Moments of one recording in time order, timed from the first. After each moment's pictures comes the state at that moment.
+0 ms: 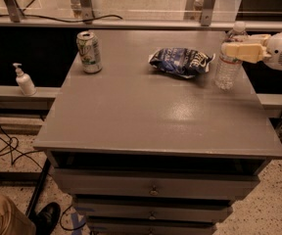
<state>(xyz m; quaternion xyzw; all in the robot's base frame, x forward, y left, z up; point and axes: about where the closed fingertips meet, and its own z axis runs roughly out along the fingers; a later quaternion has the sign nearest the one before) 0.654 -0.261 0.941 -0.30 0.72 0.27 0.56</state>
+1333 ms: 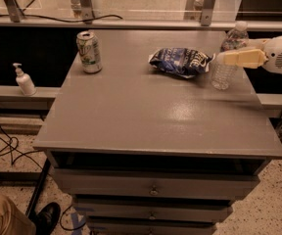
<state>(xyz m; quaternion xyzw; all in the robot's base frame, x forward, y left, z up) 0.657 -0.264 0.930 -0.28 0.74 0.27 0.55</state>
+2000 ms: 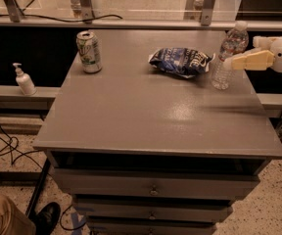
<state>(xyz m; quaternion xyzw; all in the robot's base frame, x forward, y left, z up) 0.647 -0.273 0.933 -0.30 0.75 0.24 0.54</state>
